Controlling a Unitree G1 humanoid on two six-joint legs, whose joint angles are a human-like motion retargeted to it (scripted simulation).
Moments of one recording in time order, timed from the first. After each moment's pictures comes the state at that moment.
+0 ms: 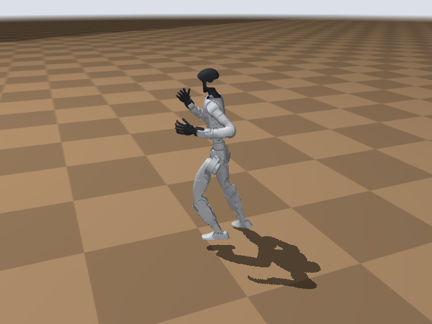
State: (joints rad) left arm 0.60 0.67 0.10 -0.71 -0.72 -0.29 0.14; right arm -0.37 -0.48 0.31 -0.71 0.33 -0.25 -0.06; waist 0.27 -0.09 0.10; left_leg -0.36 0.05 0.36 0.80 -0.54 0.14; right_leg 0.06 -0.34 -0.36 0.26 0.02 0.09
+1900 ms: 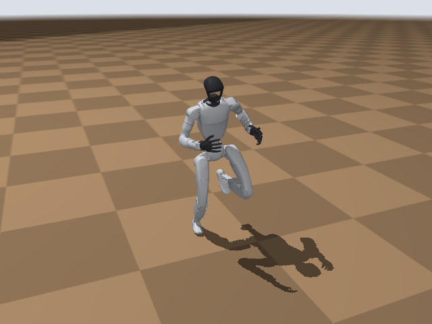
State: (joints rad) left arm 0.28 0.56 0.01 -0.42 -0.70 -0.22 0.16; right arm -0.37 -0.52 0.22 -0.19 0.32 -0.21 -0.16; waist -0.04 -0.03 0.24; left_leg -0.85 0.06 0.21 2.32 -0.67 0.21; right_leg -0.29 -0.22 -0.07 0.72 -0.74 -0.03
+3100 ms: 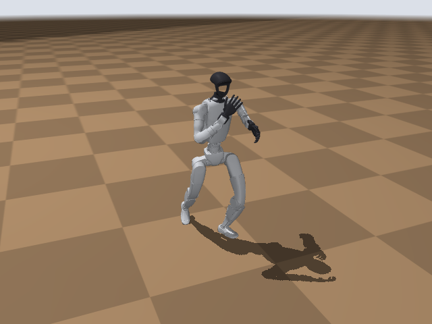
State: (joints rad) left arm 0.89 0.92 0.07 -0.52 -0.66 -0.26 0.03; right arm -0.52 -0.34 0.48 -0.65 0.43 -0.25 -0.07; waist 0.37 -0.17 -0.01; left_leg -0.54 0.14 0.46 0.88 -0.62 0.14; right_leg 0.21 -0.19 -0.05 0.33 -0.08 0.10
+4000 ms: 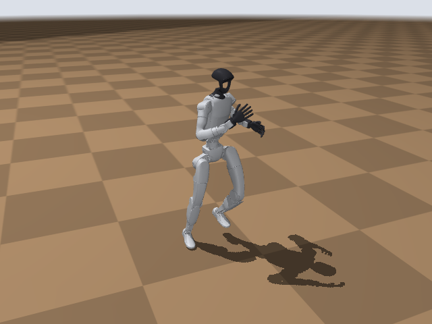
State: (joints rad) left arm 0.56 0.71 0.01 -0.32 -0.52 -0.28 0.15; right arm -0.39 -0.49 0.35 -0.47 0.34 -0.26 -0.14; waist 0.30 -0.15 0.15; left_leg -0.61 -0.12 0.16 1.26 -0.47 0.20; right_leg -0.03 -0.28 -0.19 0.24 -0.13 0.10
